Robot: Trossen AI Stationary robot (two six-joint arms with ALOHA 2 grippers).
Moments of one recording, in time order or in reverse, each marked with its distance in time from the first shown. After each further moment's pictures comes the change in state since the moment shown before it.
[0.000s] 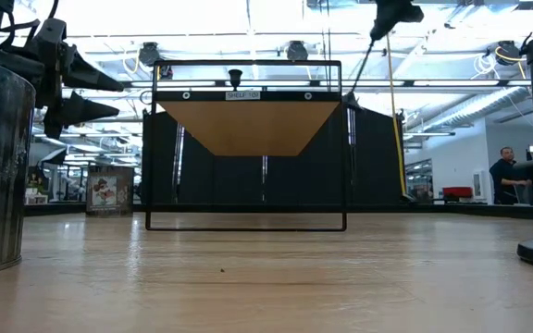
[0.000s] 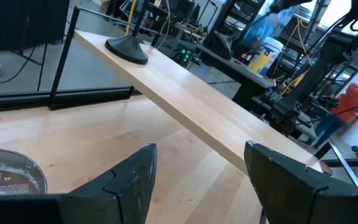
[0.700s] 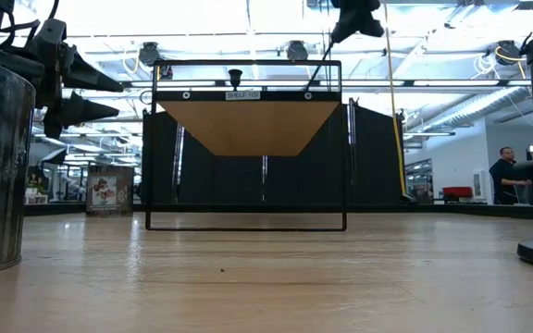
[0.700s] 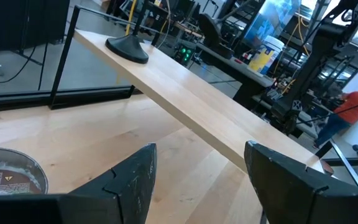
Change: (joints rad) left arm 0.000 0.000 0.000 -0.004 0.000 0.000; right arm -0.012 0.212 0.207 0.073 -0.185 -0.031
